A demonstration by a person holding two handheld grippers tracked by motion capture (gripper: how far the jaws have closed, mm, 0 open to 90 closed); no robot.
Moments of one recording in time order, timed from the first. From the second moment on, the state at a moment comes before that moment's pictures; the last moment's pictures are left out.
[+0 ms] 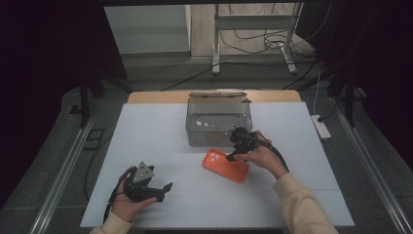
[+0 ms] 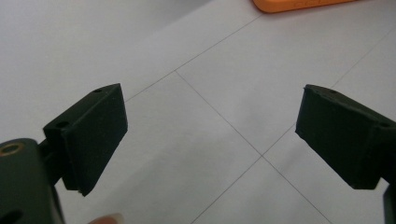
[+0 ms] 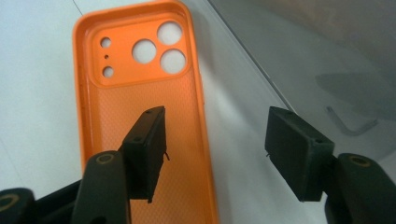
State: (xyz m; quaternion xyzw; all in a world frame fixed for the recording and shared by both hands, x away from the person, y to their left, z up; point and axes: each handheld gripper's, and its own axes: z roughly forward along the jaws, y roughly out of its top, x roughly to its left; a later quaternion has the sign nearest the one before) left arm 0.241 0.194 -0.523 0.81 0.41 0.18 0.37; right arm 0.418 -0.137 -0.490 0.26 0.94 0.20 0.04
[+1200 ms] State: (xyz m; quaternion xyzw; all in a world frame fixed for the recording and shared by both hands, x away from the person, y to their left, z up) left arm 0.241 0.195 -0.524 0.81 0.41 0.18 0.37; right arm 0.416 -0.125 -0.496 0.23 0.96 0.16 0.05
